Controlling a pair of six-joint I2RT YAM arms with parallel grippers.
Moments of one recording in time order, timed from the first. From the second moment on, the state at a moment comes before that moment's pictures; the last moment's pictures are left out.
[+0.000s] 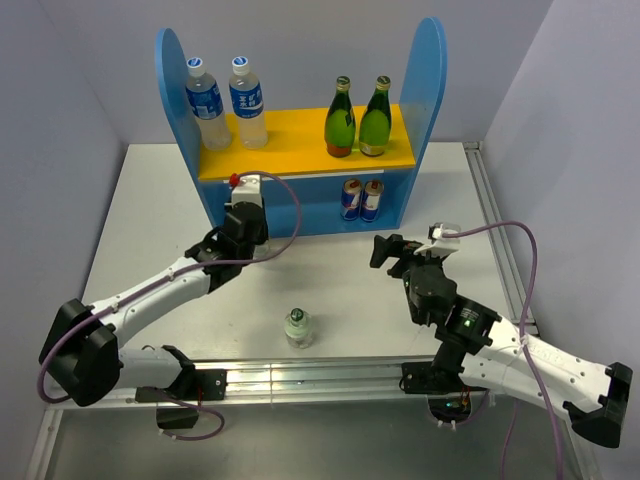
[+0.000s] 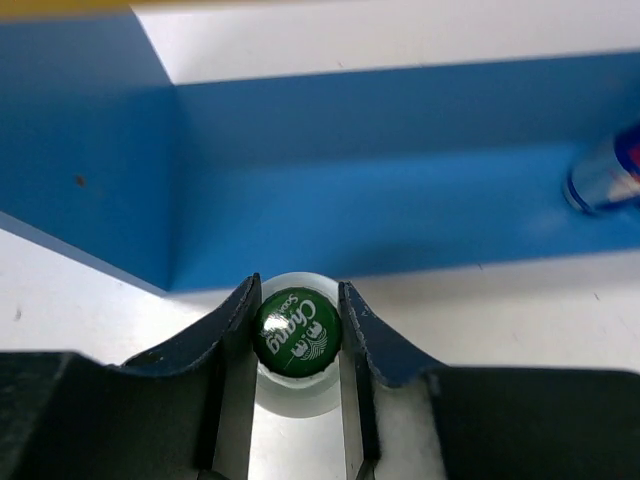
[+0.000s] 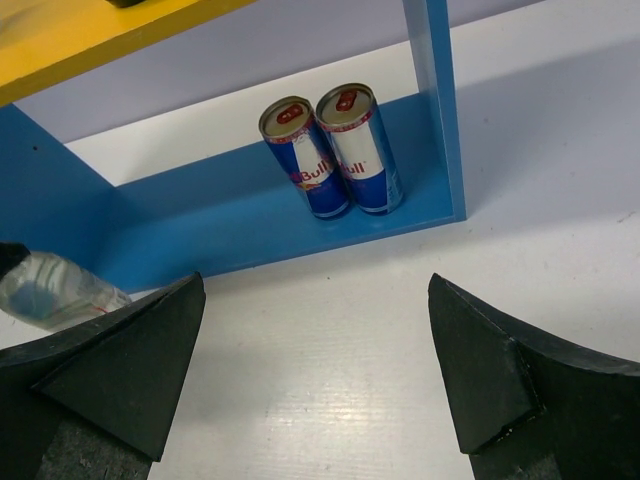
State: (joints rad) left arm -0.71 1.27 0.85 -0.02 -0.60 -0.30; right arm 0.97 0.60 0.53 -0.11 0.92 0.49
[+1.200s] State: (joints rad) left arm -0.49 1.59 0.90 0.43 -0.67 -0.22; right arm 0.97 0.65 0.51 -0.07 0.92 0.49
